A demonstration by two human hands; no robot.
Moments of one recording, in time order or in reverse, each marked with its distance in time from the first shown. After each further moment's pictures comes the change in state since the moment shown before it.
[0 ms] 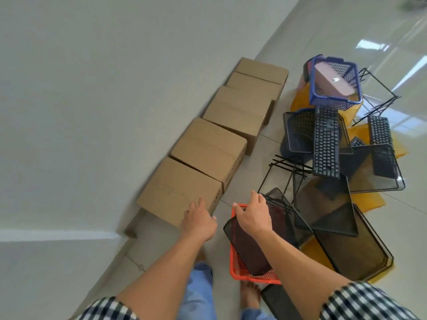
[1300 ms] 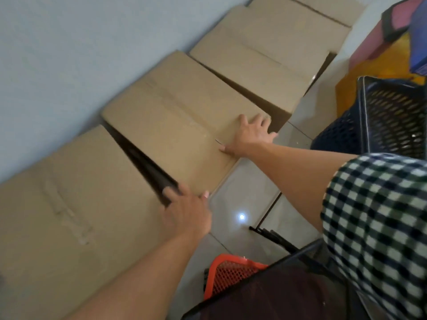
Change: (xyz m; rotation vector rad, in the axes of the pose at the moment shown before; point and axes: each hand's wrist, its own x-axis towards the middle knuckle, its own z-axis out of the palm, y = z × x) left_hand 0.398 0.042 0.220 0.033 0.201 -0.179; right_hand 0.527 0.006 0.145 -0.668 0.081 -0.163
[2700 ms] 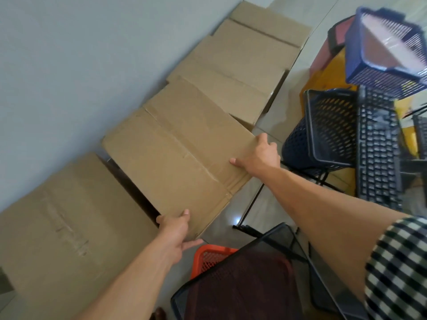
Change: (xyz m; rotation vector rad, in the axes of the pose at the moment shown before) left_hand -0.060 0.009 -0.050 -1.281 -0.373 -0.550; right_hand -0.078 0.099 -0.056 0.539 0.067 0.228
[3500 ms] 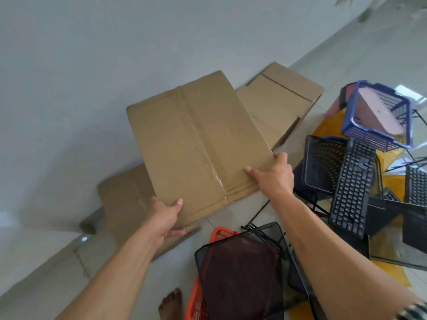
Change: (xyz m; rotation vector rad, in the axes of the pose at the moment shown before) left_hand -0.209 0.040 -0.139 0.092 0.088 0.262; right_hand -0.214 -0.068 -0.150 0.293 0.040 -0.130
